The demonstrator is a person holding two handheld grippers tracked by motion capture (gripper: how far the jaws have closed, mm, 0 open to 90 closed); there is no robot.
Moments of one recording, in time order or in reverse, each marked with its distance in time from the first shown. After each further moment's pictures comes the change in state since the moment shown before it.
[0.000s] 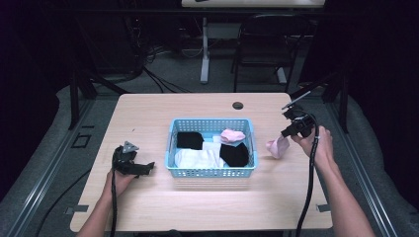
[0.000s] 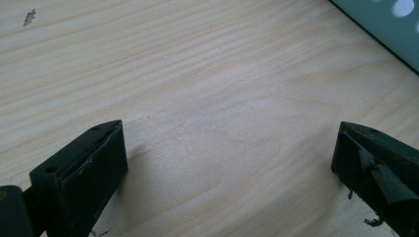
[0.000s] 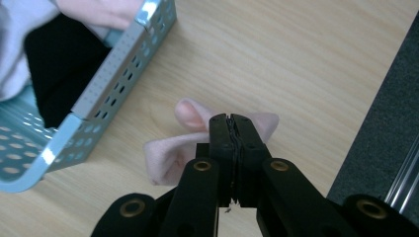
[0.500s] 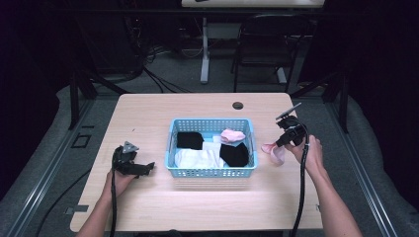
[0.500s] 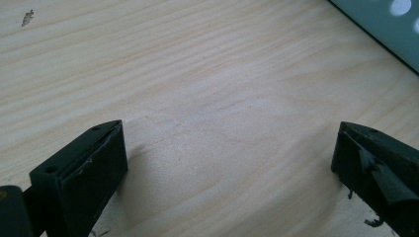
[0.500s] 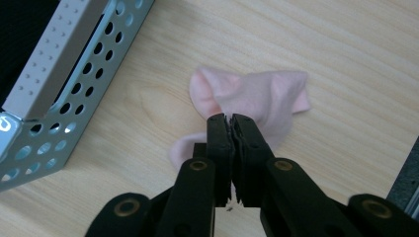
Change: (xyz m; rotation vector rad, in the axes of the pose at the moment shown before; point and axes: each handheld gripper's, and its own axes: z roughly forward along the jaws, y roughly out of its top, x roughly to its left) left arm 0.000 0.000 0.000 0.001 -0.006 0.005; right arm -0.003 -0.011 0.049 0.079 0.044 0.064
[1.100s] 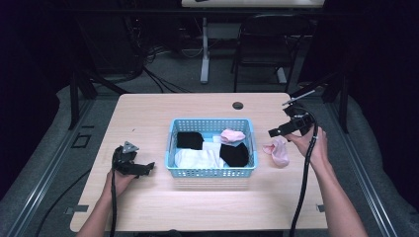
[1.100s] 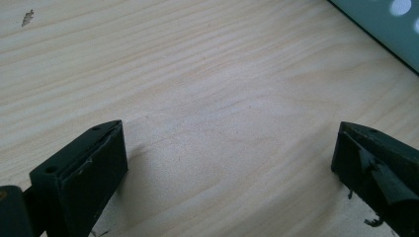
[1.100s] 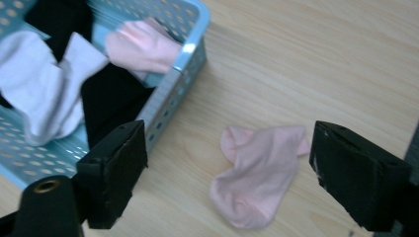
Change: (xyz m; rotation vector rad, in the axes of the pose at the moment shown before) left arm 0.000 0.000 0.000 0.000 0.001 0.000; right arm 0.008 0.011 -0.057 -0.205 0.090 -0.006
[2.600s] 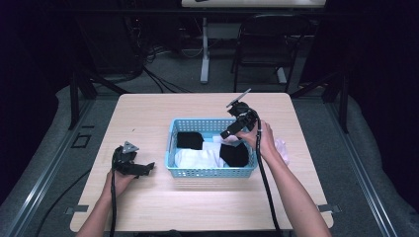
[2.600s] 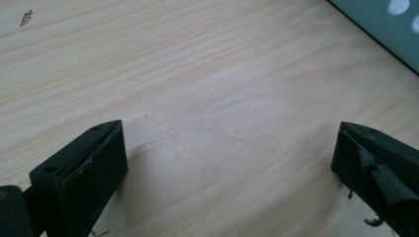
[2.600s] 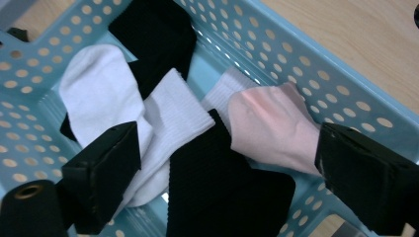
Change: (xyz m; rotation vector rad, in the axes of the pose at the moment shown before) left arm 0.000 0.000 0.000 -0.001 -0.005 0.003; right arm 0.099 0.066 0.097 0.091 0.128 -0.197
